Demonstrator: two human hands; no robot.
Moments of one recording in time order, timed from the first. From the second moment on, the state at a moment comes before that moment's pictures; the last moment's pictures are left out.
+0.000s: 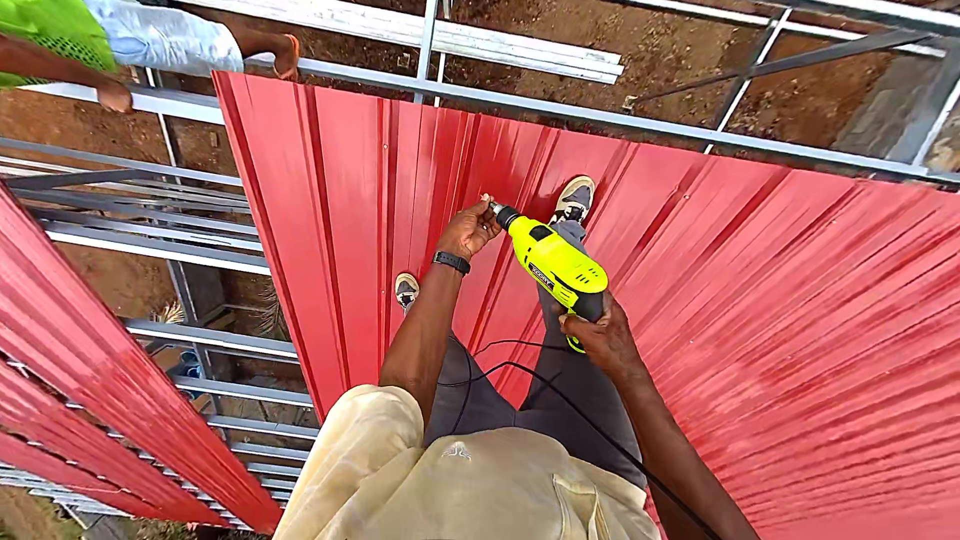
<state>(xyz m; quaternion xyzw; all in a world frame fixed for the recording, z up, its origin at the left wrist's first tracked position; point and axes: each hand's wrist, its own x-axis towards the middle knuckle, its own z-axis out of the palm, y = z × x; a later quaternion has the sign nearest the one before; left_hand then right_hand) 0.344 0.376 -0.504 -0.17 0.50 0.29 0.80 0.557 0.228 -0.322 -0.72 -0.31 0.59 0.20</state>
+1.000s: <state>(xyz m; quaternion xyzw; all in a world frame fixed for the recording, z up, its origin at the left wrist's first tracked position) 0.560 0.405 -0.778 -0.09 0.66 0.08 0.74 0.621 0.292 -0.555 -0.83 -0.22 0.51 -0.03</state>
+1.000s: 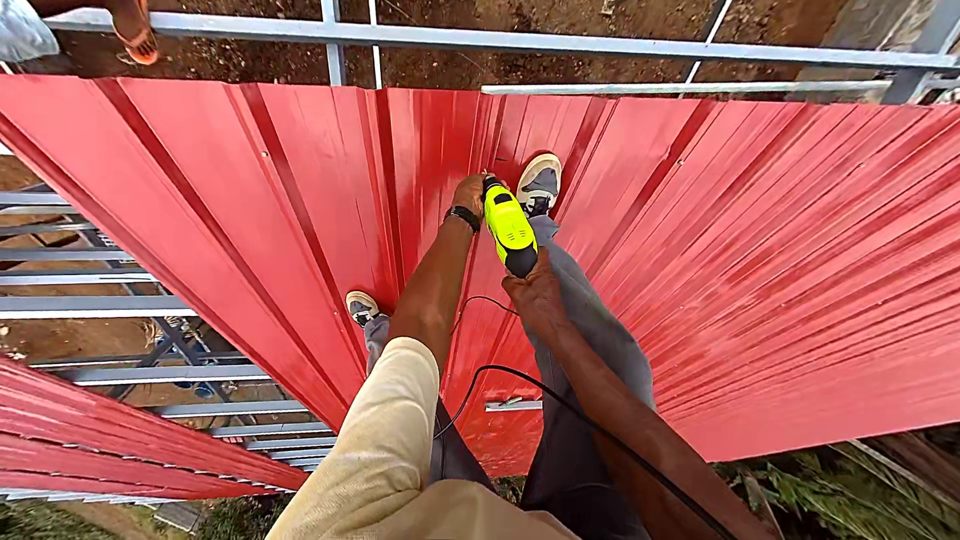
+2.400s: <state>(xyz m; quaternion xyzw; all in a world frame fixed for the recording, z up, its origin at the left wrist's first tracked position) 0.553 0.381 -0.674 -0.10 0.53 0.14 0.83 0.622 0.313 -0.578 -0.86 -0.24 0.44 -0.12</state>
